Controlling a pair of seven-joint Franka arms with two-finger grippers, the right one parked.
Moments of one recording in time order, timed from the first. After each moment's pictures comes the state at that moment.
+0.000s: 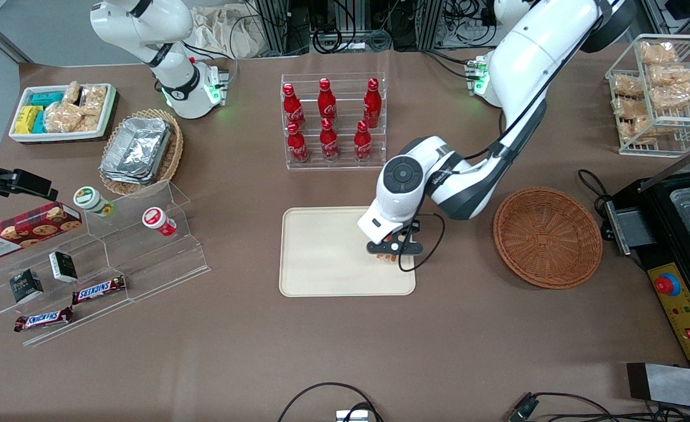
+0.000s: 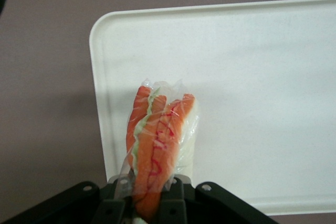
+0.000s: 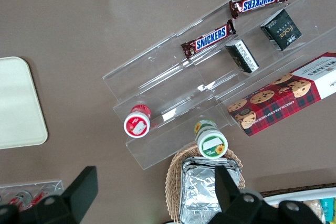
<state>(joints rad) -0.21 0.67 -0.55 -1.61 0.40 2.16 -0.83</state>
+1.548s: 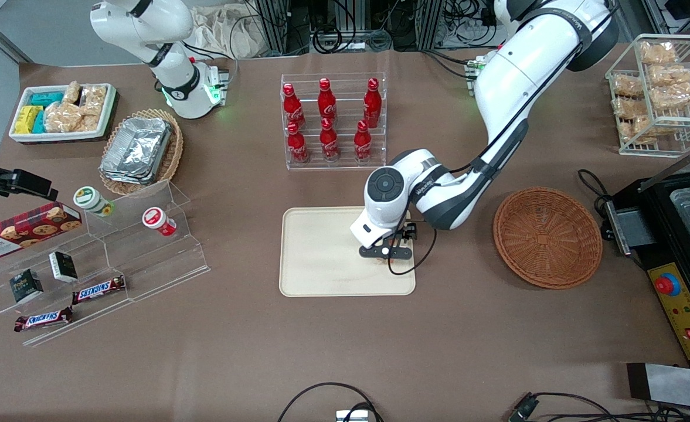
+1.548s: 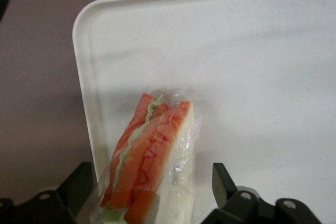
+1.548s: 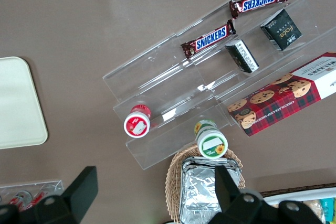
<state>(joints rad) -0.23 0.75 -0.54 -1.58 0.51 2.15 -0.87</state>
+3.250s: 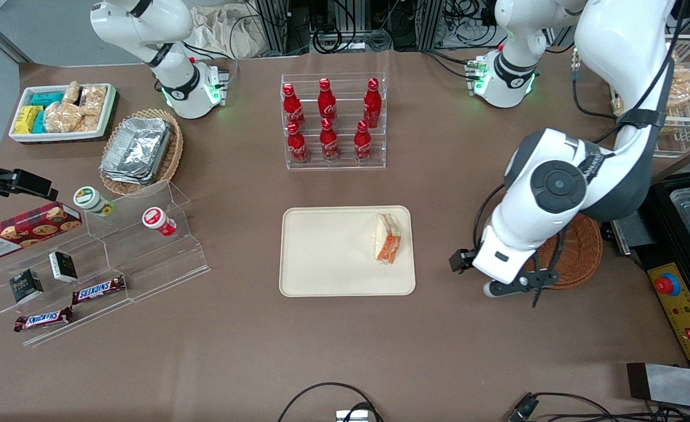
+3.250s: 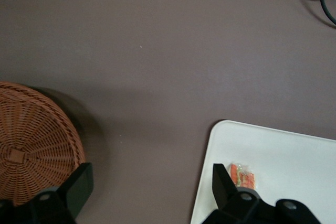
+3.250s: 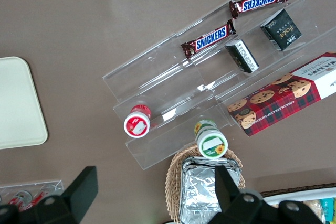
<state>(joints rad) 0.09 0.49 -0.54 -1.47 0.28 1.95 -0.70</state>
